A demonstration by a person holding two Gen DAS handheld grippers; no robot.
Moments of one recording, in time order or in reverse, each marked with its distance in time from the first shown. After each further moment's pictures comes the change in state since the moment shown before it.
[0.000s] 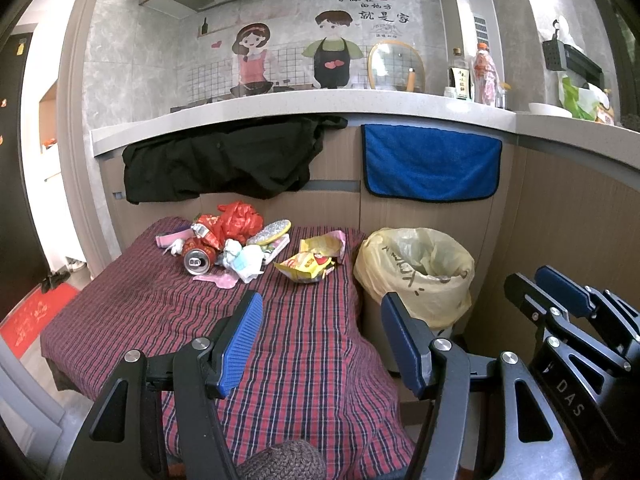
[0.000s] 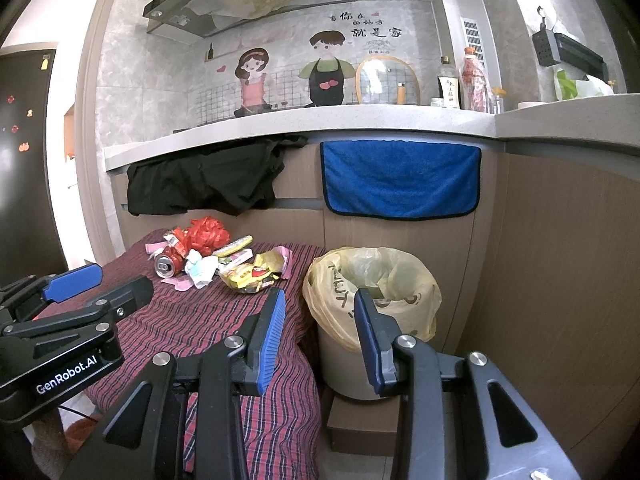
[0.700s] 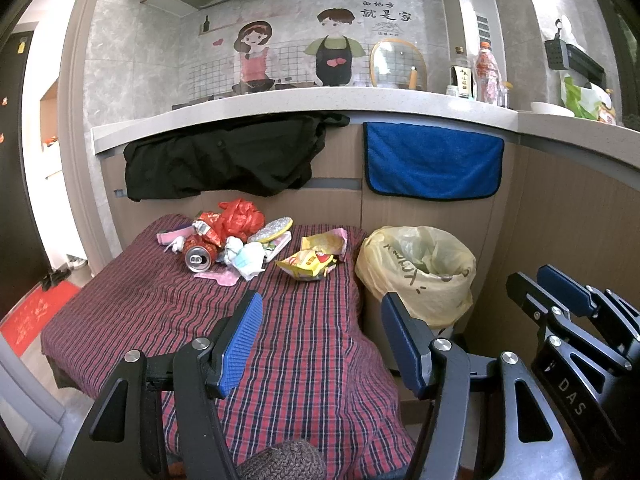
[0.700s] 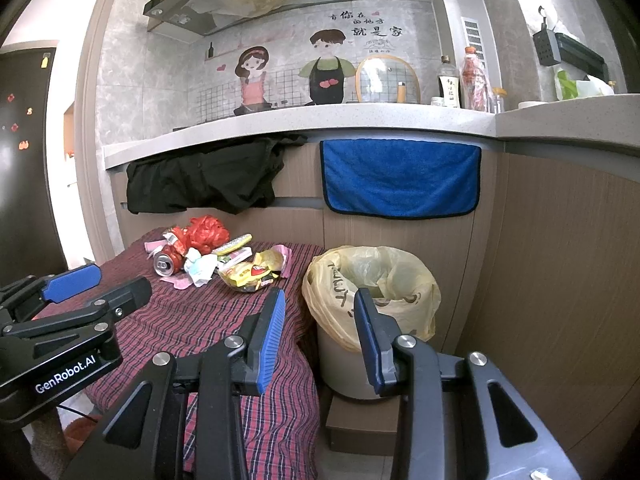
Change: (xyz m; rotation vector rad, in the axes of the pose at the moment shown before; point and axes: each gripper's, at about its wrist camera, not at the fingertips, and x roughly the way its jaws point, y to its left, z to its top) left arm 0.000 0.000 0.001 -0.005 0.003 0.004; right arm 0.001 0.000 -0.001 -0.002 -0.002 0.000
